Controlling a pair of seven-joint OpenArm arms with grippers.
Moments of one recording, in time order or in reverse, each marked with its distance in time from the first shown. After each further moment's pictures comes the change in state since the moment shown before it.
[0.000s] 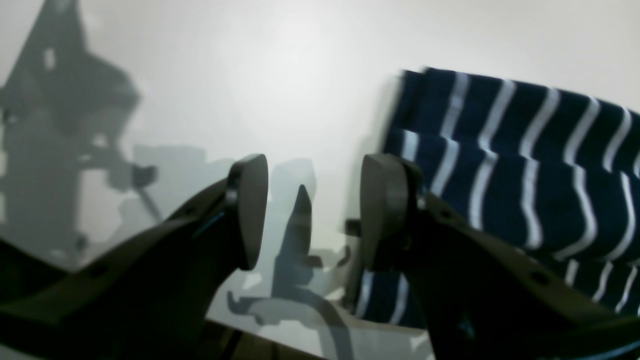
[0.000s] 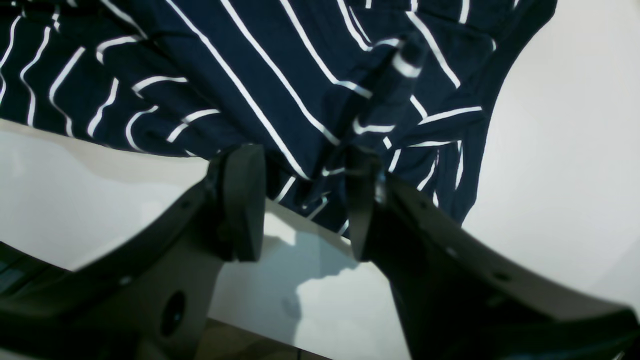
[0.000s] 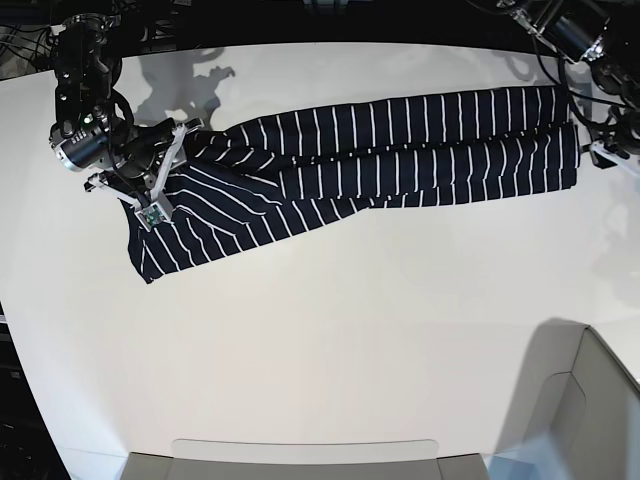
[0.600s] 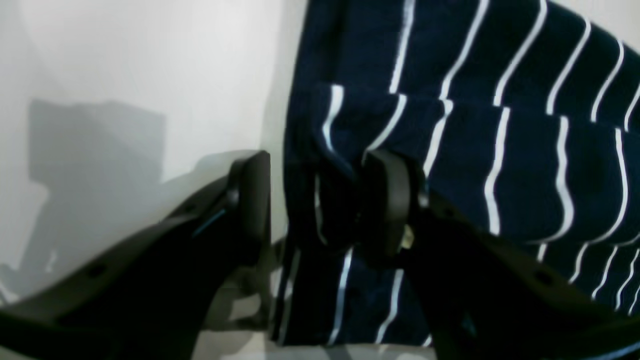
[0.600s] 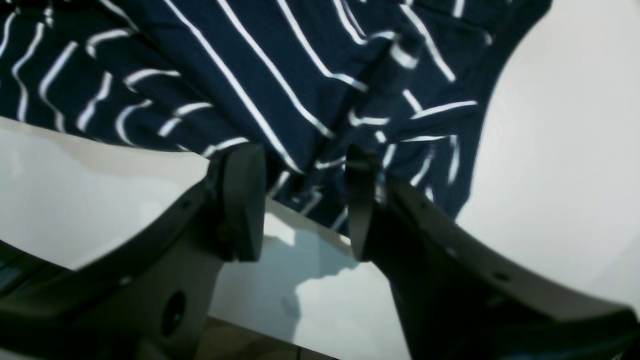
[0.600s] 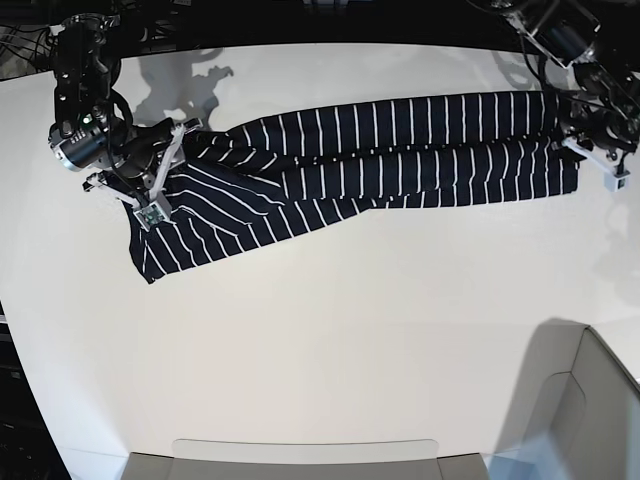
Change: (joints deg) left arm -0.1 0.5 3.0 -17.0 -2.1 -0.4 -3.7; right arm 0.0 0.3 0.0 0.0 0.0 0.0 0.0
